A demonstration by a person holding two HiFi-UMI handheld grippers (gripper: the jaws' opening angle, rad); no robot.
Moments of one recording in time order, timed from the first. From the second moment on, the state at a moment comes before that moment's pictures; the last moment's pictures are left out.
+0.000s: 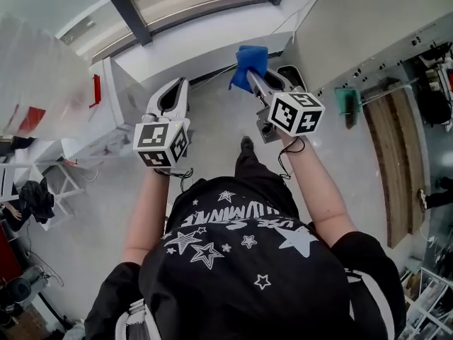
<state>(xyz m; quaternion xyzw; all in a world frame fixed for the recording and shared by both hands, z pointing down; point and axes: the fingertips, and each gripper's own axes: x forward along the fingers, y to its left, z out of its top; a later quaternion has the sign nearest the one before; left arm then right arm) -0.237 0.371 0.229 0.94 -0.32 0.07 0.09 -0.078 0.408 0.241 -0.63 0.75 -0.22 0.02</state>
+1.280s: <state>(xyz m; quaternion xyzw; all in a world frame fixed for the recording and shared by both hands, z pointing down) -0.105 0.234 0.231 0.89 -0.43 0.08 0.09 0.068 0.245 0.268 -0.53 0.81 -0.25 0.01</state>
